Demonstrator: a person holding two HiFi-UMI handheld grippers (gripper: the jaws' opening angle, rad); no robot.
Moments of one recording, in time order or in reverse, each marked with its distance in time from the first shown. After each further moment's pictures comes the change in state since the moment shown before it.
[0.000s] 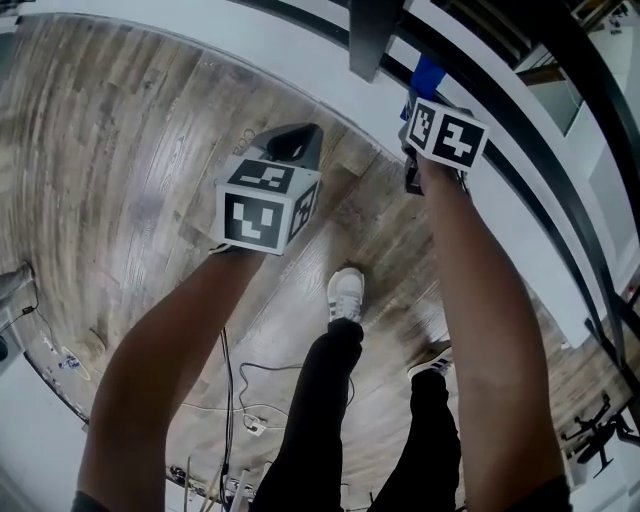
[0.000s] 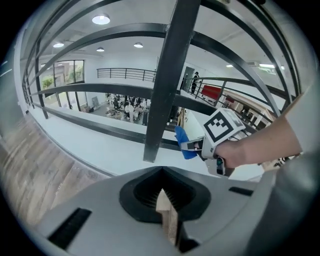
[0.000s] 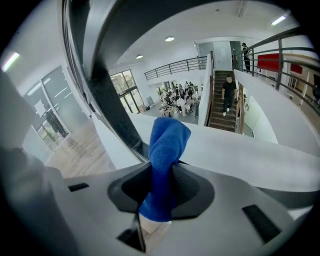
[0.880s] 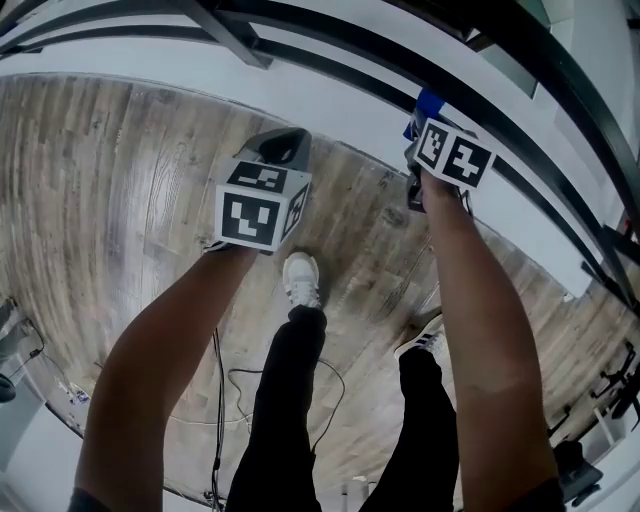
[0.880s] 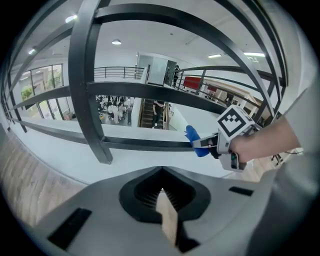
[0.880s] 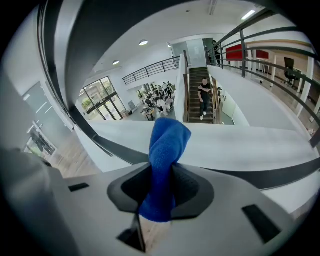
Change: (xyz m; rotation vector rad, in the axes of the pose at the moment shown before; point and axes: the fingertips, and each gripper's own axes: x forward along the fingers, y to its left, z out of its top) left arm 0.051 -0.203 -0.013 0.157 0.046 -0.106; right arm -0.133 -0.224 -0.089 0.185 -0.009 -0.131
